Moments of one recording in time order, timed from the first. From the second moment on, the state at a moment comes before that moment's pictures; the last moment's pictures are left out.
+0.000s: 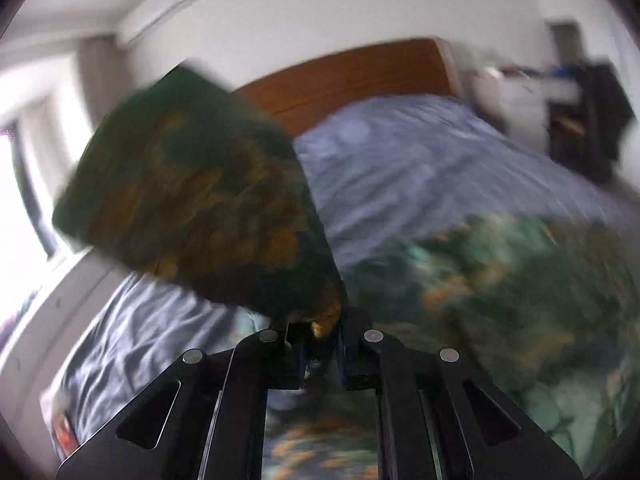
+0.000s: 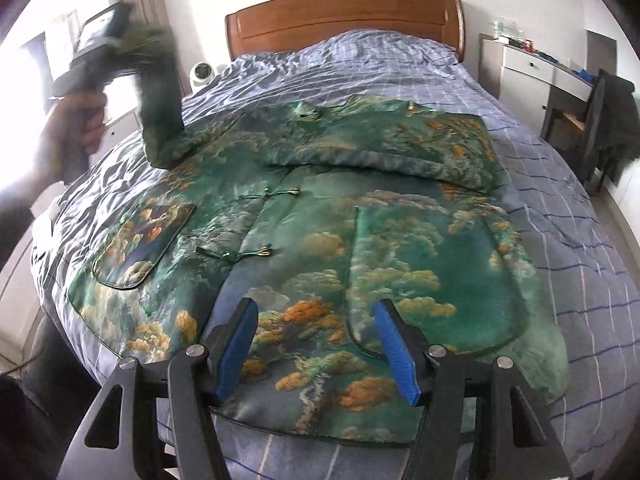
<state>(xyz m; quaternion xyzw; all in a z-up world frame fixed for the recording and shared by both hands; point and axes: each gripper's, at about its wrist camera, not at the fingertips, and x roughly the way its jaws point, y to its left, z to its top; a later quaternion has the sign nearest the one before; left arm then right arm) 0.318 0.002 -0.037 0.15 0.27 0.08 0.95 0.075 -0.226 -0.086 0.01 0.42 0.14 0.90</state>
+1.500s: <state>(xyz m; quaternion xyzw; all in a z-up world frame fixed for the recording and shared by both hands) 0.281 0.113 -0.106 -0.07 0.42 0.03 0.91 0.353 -0.150 -0.088 0.00 0.43 0.16 0.89</state>
